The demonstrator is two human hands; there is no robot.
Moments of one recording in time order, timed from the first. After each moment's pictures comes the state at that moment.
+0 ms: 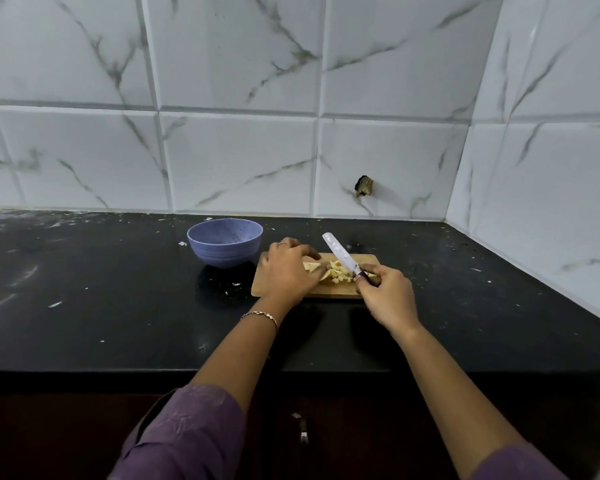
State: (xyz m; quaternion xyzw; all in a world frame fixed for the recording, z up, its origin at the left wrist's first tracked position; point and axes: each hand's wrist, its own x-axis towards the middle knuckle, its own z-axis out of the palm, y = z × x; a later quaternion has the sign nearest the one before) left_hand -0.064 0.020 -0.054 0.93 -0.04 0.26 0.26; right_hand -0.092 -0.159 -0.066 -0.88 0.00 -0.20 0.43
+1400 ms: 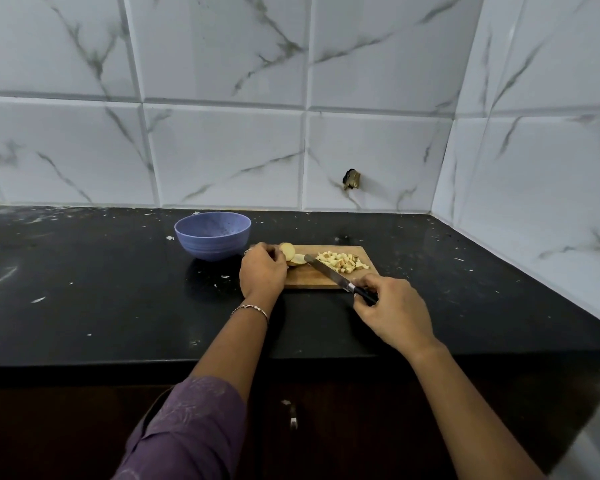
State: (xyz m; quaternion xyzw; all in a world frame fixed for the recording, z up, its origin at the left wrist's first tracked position) left_hand -0.065 0.026 -0.063 0.86 0.14 0.25 0.42; right_hand -0.145 -0.179 -0.065 -0.95 -0.07 -0.22 0.23
